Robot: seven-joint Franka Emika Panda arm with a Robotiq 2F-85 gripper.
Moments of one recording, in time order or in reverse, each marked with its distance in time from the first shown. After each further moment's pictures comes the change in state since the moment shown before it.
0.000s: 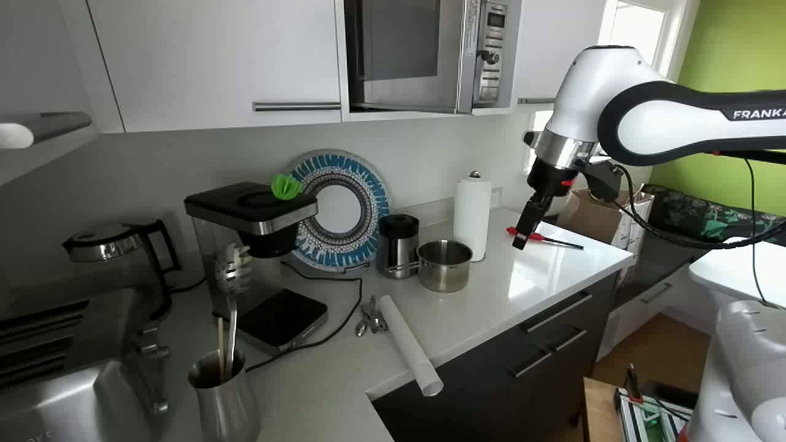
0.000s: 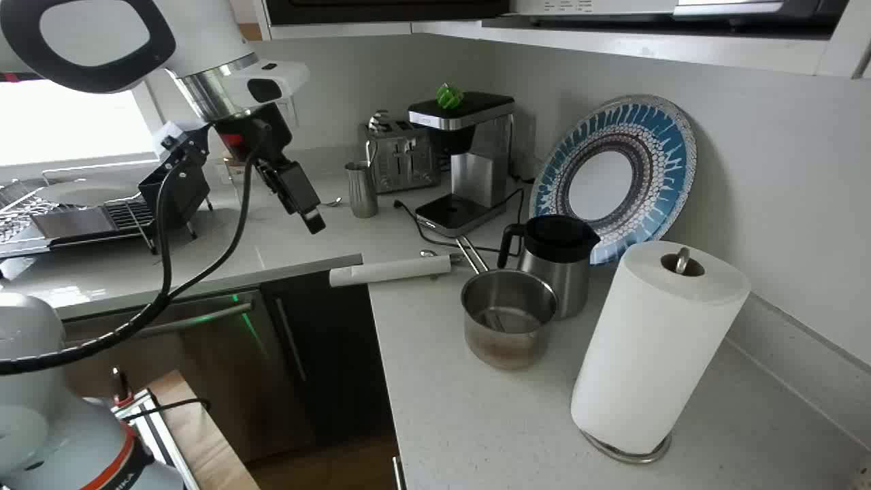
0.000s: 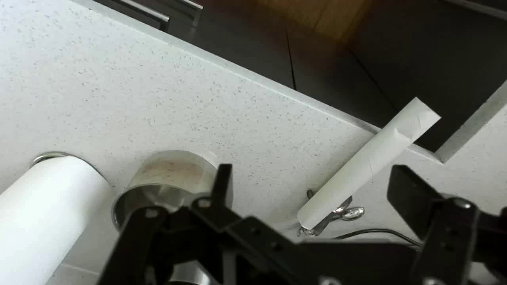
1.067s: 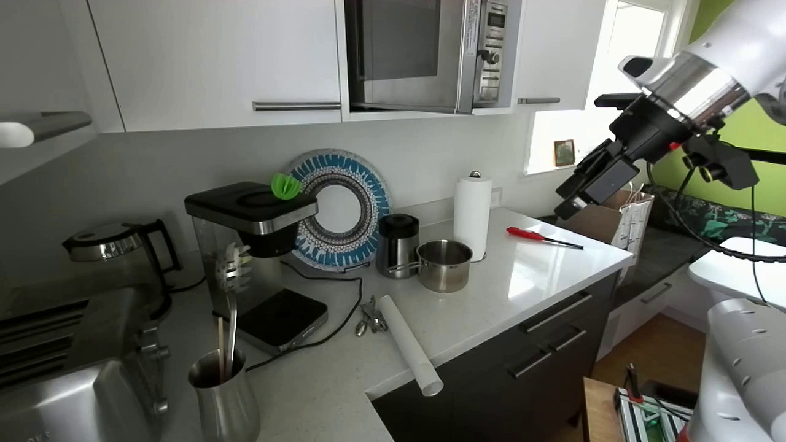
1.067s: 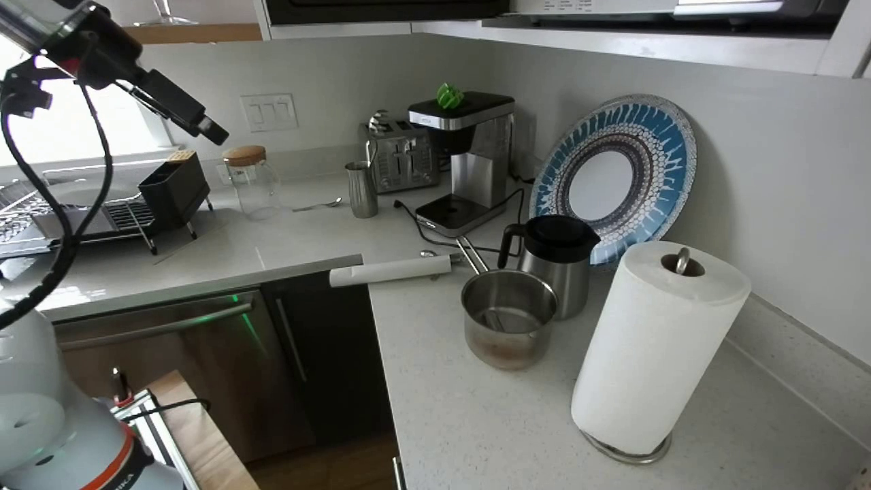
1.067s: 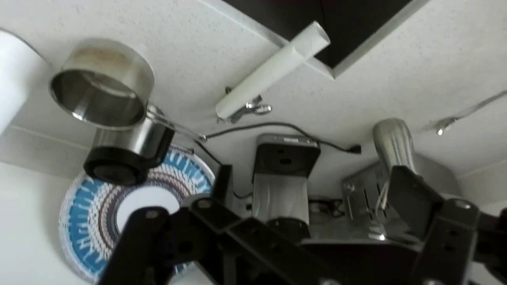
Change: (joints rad) arm 0.132 -0.417 0.159 -0.060 0.124 0.034 0.049
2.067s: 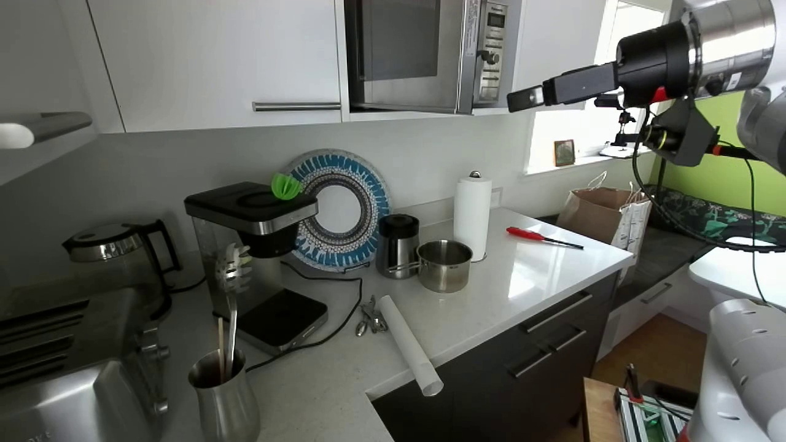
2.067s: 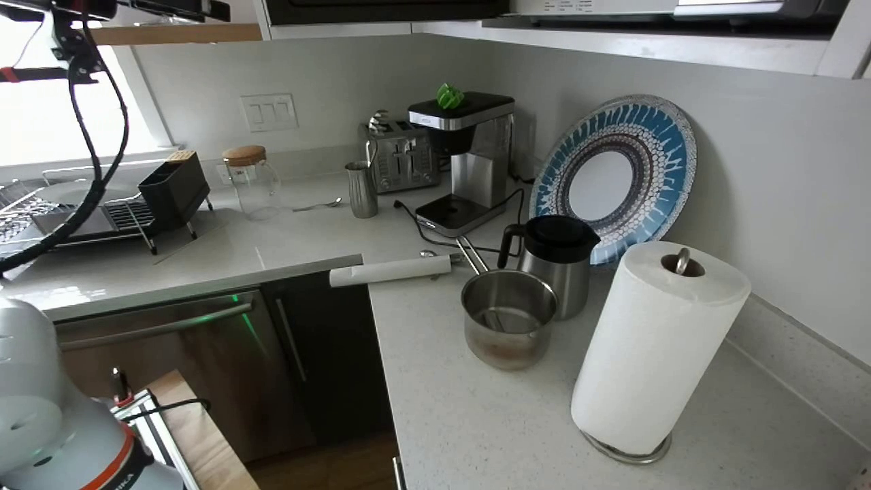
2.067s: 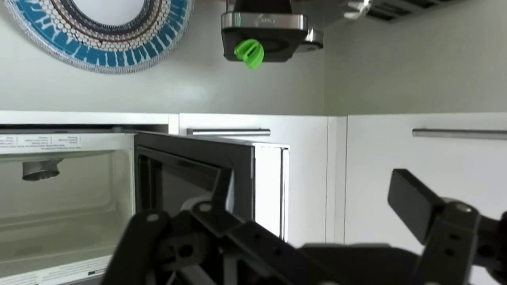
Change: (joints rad) arm -0.025 0.041 0.123 -0.070 0.000 0.794 0.166
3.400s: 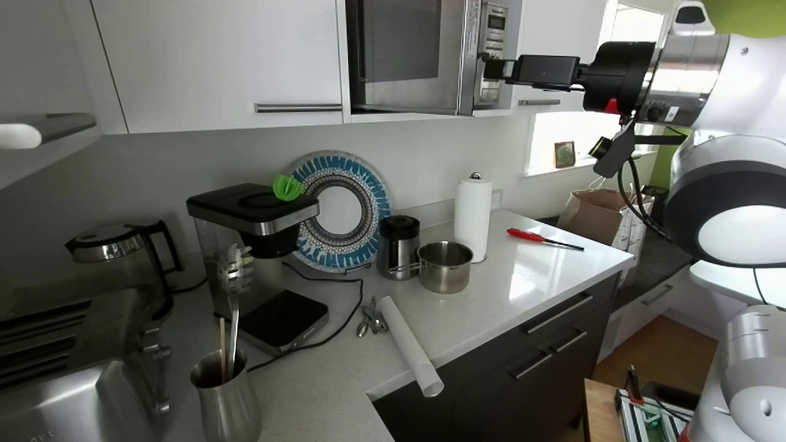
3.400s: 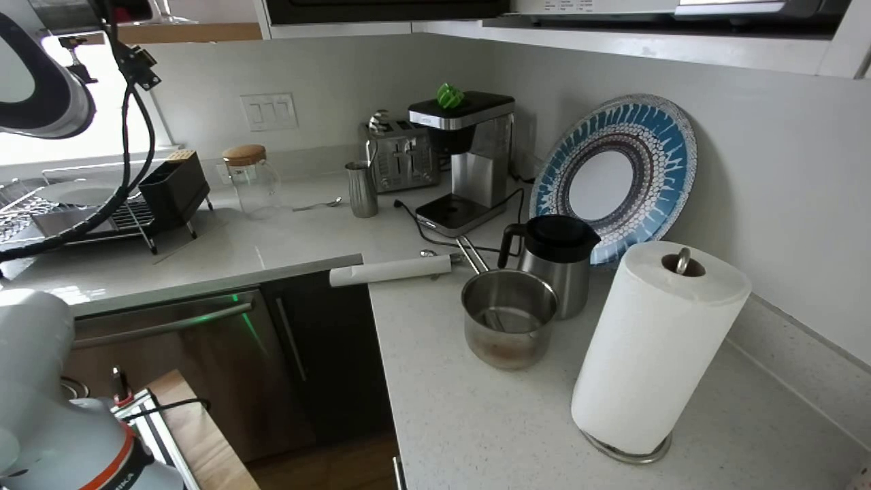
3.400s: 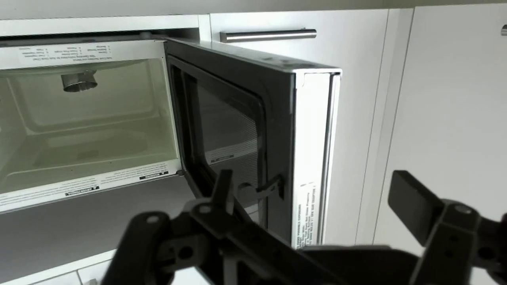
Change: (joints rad) arm -0.286 0.059 0.164 -0.091 0.042 0.516 0.130
